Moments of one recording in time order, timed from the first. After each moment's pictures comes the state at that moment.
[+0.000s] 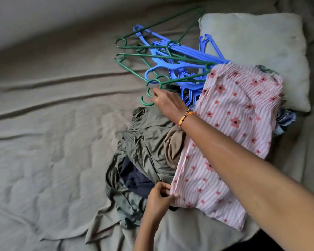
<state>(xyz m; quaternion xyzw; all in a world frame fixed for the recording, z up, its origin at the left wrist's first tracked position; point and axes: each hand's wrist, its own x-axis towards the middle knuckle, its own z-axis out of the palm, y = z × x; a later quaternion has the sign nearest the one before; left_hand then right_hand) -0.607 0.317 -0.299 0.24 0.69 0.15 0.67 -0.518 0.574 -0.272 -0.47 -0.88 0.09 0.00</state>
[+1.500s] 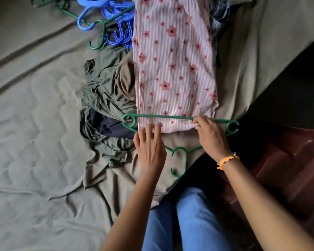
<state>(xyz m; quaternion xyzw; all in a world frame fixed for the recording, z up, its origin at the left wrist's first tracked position) -0.563 0.234 -0.284 0.79 0.61 0.01 0.10 -0.375 0.204 -0.287 -0.76 -0.58 0.24 0.18</state>
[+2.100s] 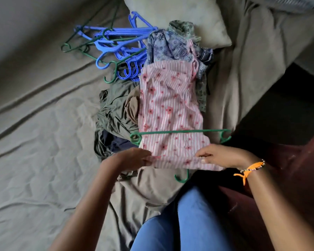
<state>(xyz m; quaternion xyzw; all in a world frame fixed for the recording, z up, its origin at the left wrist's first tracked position) -0.600 0.333 -0.161 0.73 0.35 -0.36 0.47 -0.340 0.230 -0.176 -0.60 -0.51 0.61 -0.07</state>
